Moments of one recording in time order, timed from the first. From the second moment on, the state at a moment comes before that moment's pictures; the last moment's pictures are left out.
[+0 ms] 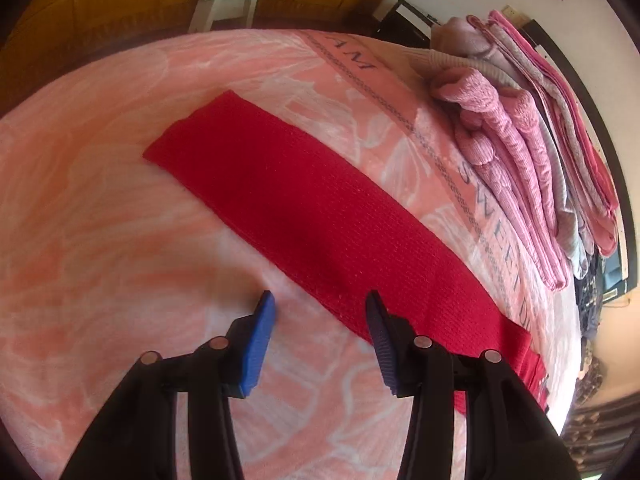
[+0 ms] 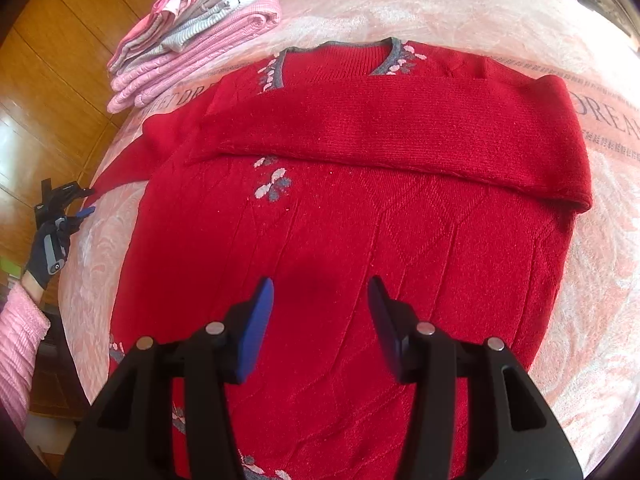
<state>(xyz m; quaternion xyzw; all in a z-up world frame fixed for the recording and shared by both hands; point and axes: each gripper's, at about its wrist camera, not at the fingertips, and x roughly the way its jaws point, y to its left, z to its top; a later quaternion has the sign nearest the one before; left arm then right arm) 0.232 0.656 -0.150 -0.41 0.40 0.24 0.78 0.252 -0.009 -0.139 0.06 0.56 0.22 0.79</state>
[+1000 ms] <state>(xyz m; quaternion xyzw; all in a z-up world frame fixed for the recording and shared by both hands) 0.290 0.498 -0.055 -0.25 0.29 0.09 0.92 0.228 -0.038 -0.144 0.08 0.56 0.19 0.80</state>
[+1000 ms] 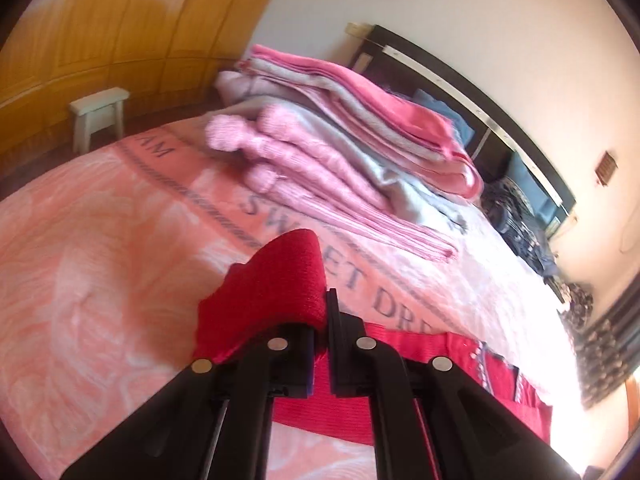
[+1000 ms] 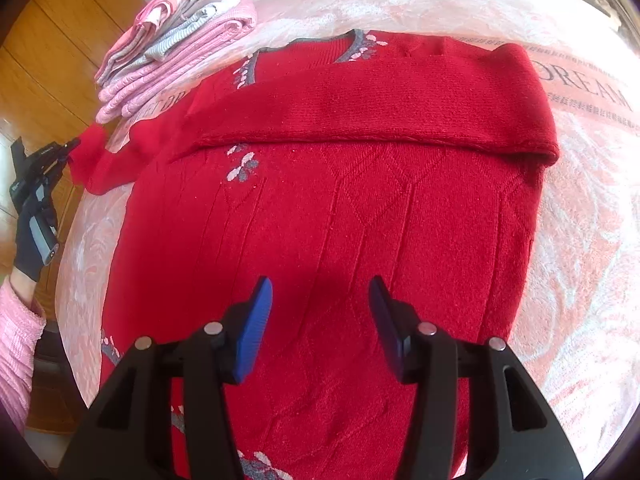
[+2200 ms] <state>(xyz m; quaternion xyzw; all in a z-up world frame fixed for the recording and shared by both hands) 0.310 0.309 -0.127 -0.27 0.46 -0.17 0.83 0.219 -0.069 -0.147 0.11 0.56 0.18 0.80</state>
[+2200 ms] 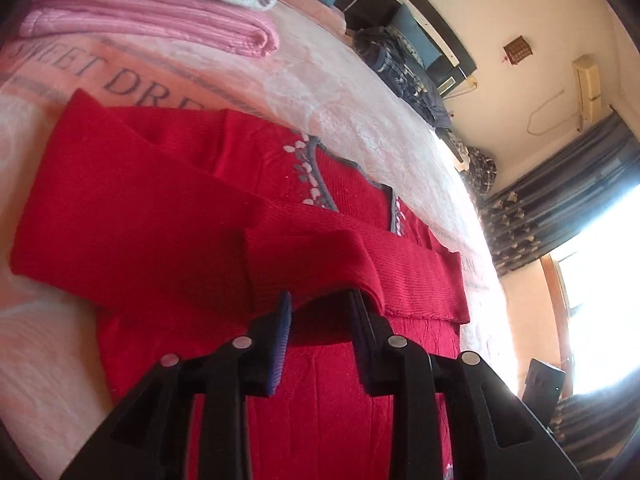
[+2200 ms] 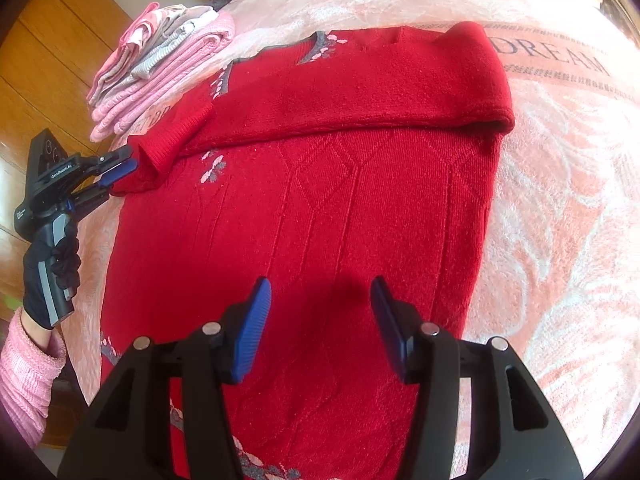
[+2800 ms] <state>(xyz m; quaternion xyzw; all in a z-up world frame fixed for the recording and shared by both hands) 0.360 0.399 -0.162 -0.23 0.52 -0.07 0.82 0.318 0.153 -0.109 -0.01 0.58 0.30 0.76</state>
